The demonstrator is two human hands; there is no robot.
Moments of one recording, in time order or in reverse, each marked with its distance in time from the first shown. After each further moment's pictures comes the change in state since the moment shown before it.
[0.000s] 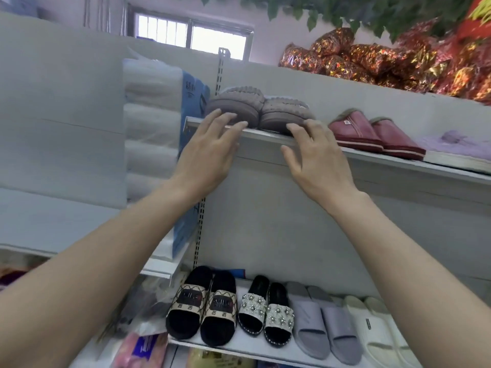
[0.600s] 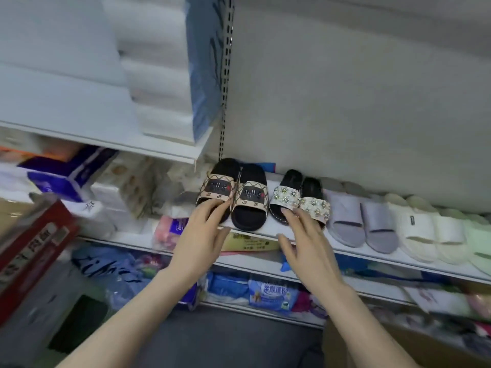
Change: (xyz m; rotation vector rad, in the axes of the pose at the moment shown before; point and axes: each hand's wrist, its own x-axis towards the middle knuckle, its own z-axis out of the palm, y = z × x) left_hand -0.373 0.025 0.080 -0.302 -0.570 -0.447; right_hand -0.342 -0.060 0.169 0.265 -0.649 0.272
